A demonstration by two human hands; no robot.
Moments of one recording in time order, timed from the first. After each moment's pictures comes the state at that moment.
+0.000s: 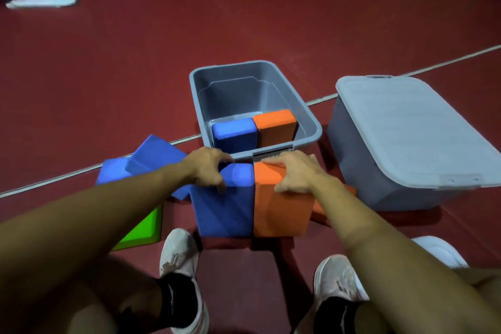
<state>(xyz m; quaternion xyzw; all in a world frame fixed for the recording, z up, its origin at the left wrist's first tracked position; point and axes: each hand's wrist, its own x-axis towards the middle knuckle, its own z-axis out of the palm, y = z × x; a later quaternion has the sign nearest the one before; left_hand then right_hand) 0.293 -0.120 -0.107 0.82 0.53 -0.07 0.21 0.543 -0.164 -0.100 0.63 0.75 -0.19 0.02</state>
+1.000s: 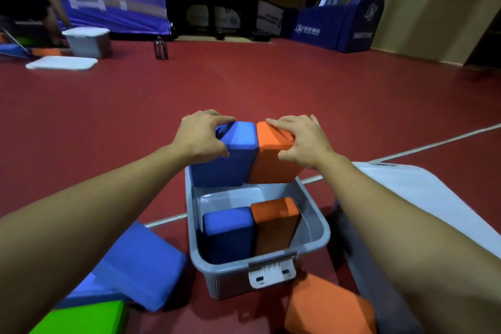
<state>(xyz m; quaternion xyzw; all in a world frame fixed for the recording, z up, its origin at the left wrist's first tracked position) 0.306 0.061 0.055 0.80 0.55 0.23 0.02 0.564 0.061 0.049 0.56 0.81 0.03 -0.18</state>
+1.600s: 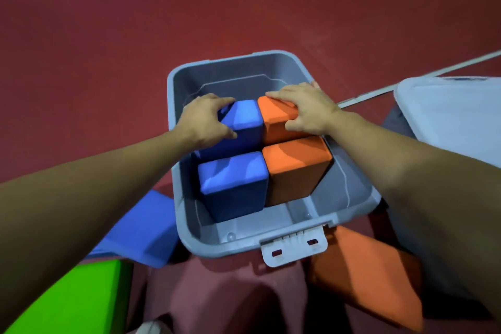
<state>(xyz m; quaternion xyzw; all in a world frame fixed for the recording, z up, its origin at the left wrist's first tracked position) 0.328 0.159 -0.146 0.76 0.61 0.15 0.16 0.588 0.190 -0.149 0.52 0.85 -0.09 -0.06</state>
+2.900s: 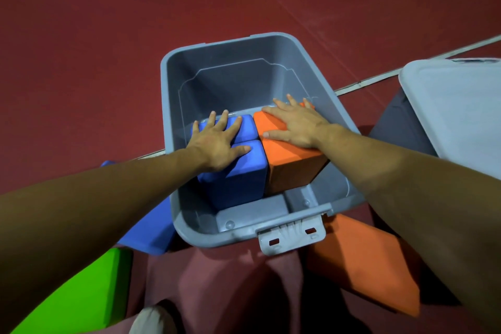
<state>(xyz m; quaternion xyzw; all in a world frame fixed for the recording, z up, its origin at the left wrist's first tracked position) 0.342 0.139 -0.223 0.79 0.59 -0.08 0.13 0.580 0.179 -0.217 0.54 0.83 -0.14 0.04</state>
